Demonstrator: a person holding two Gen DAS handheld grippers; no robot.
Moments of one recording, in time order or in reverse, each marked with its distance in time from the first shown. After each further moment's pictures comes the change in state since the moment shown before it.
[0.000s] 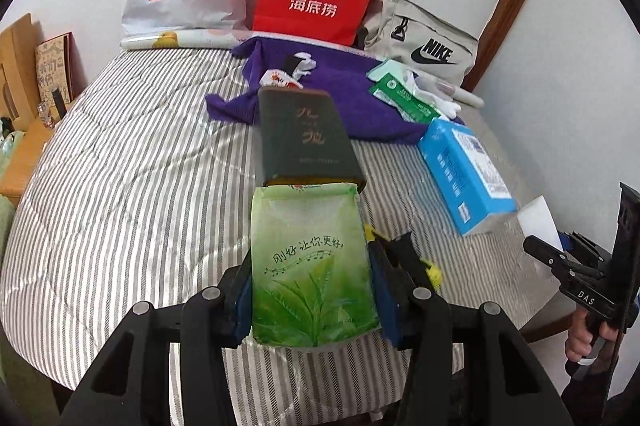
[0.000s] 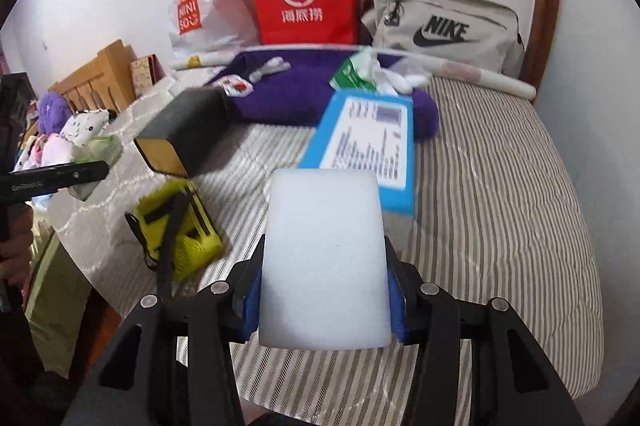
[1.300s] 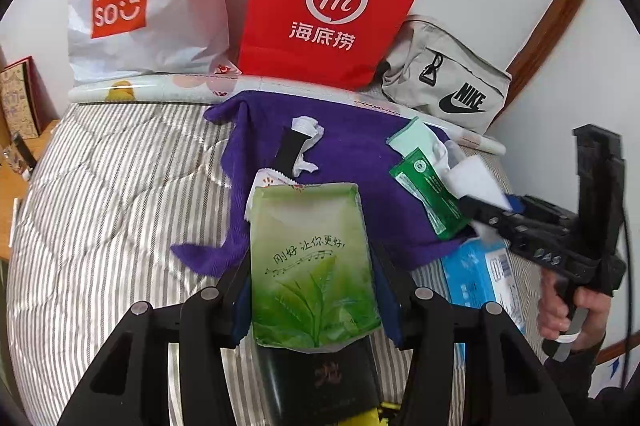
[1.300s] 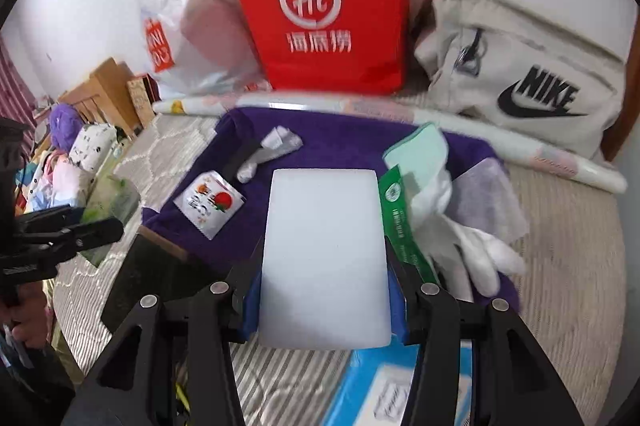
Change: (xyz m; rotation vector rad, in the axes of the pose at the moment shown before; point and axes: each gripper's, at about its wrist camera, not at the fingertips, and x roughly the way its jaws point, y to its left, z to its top) left arm 0.088 0.018 0.160 -0.037 0.065 -0.034; right arm 0.155 -0.001 0.205 -0.011 0.124 0.130
